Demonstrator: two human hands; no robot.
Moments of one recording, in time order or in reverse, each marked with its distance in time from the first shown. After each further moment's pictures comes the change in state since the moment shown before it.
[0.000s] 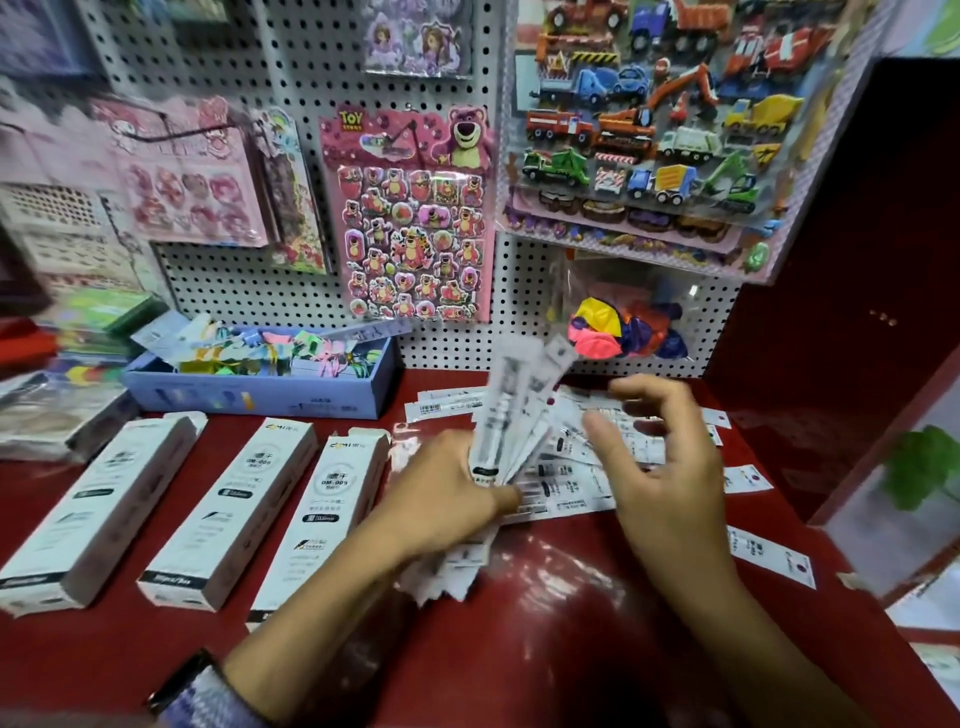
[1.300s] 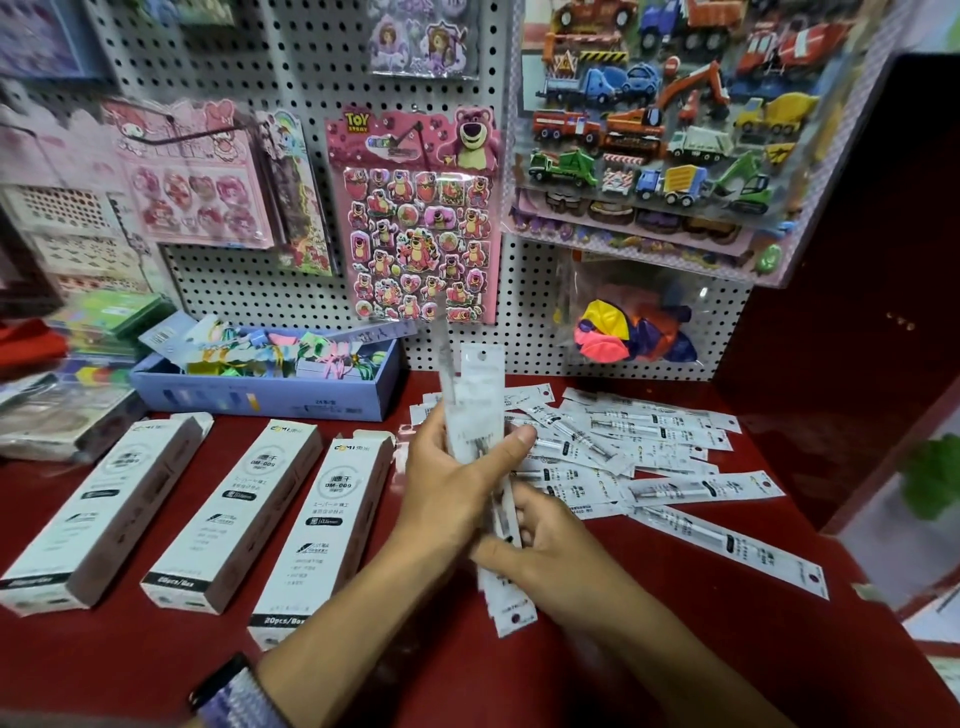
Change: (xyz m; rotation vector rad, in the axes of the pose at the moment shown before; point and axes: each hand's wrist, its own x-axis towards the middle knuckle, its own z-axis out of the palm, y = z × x) left_hand 0.001 0.011 0.025 -0.795 0.426 -0.039; right_hand -0.039 0.002 0.050 0.289 -0.763 0.447
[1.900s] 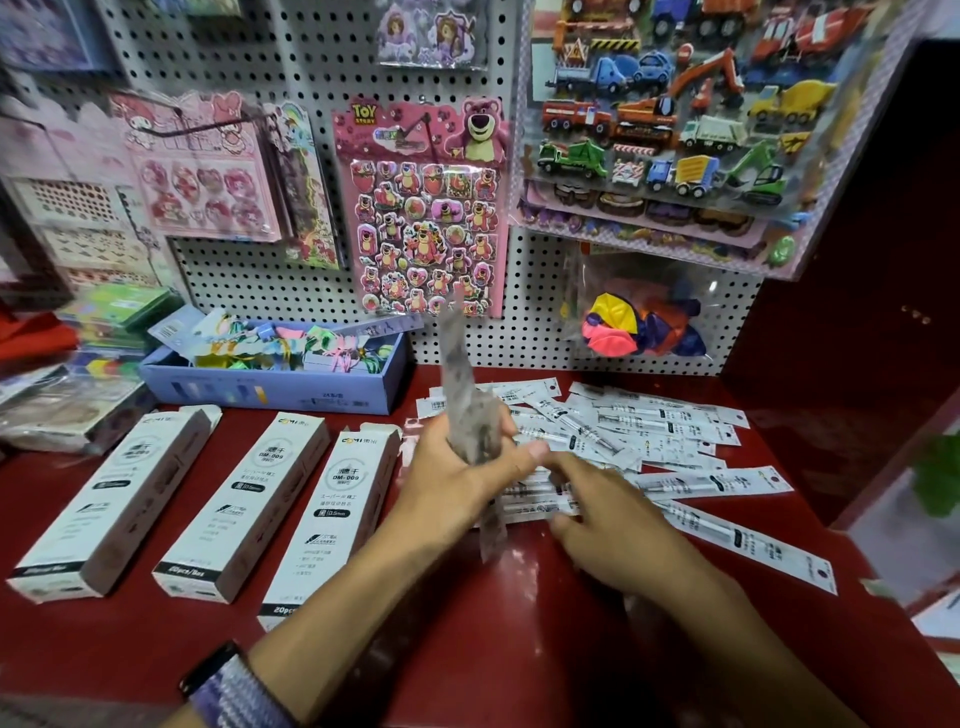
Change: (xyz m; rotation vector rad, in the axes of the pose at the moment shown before) left_hand 0.007 -0.006 -0.018 0.088 -0.295 0.031; right_hand 0.004 -0.011 -0.045 -0.792 0.032 0.138
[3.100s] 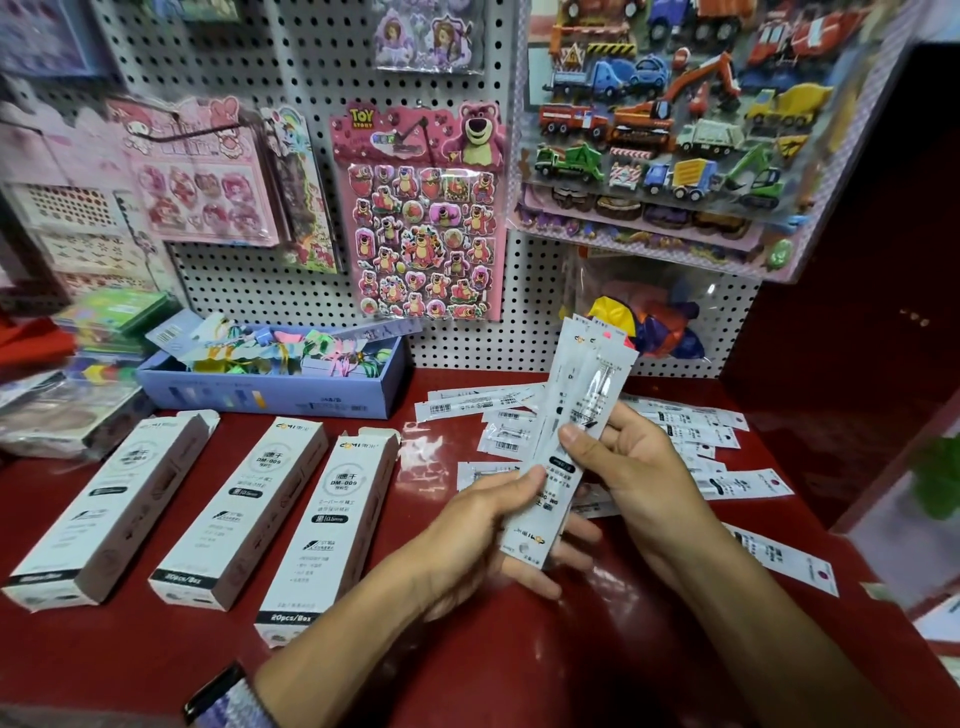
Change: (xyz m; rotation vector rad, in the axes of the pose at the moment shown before) left_hand -0.016 0.001 0.015 -0.298 -0.337 -0.539; right_hand 0.008 0.001 -0.016 1.231 0.208 -0.137
